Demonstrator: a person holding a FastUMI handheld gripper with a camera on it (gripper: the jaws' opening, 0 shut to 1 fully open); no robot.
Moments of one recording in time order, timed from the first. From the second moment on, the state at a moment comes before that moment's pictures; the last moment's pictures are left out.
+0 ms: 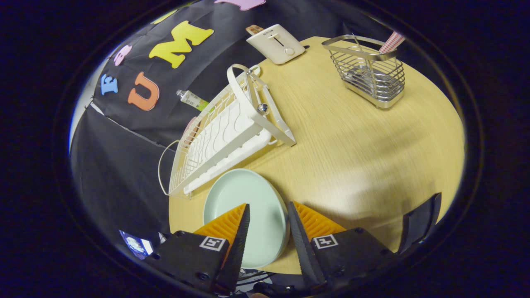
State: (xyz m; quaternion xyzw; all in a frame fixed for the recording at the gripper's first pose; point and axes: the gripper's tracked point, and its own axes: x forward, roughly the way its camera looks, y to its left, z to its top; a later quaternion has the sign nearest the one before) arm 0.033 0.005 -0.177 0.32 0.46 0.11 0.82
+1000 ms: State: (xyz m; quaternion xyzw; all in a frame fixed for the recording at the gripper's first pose) arm 0.022 -0.158 -0.067 0.05 0.12 0.07 0.99
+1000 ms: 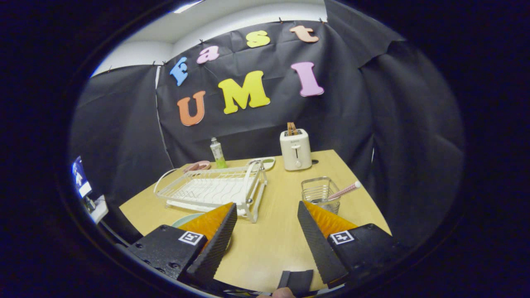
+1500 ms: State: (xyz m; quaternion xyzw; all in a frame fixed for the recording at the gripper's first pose) arm 0.069 -0.247 -0.084 0.08 0.07 -0.01 0.99
